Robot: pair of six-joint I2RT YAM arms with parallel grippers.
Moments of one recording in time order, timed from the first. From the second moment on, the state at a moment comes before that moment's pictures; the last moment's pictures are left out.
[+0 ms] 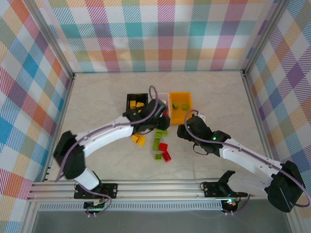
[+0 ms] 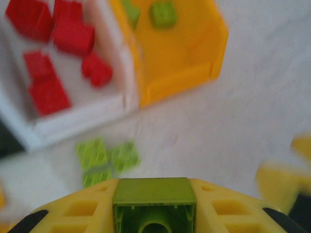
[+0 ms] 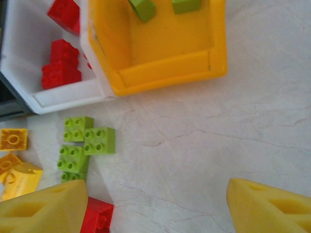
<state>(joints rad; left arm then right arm) -0.85 1.65 1.34 -0.54 -0.09 -0.53 0.76 1.08 0.71 -0.49 0.28 0.80</state>
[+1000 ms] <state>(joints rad) -0.78 1.54 1.40 -0.49 -0.03 -0.58 0.90 1.29 0.70 -0.41 0.10 0.67</state>
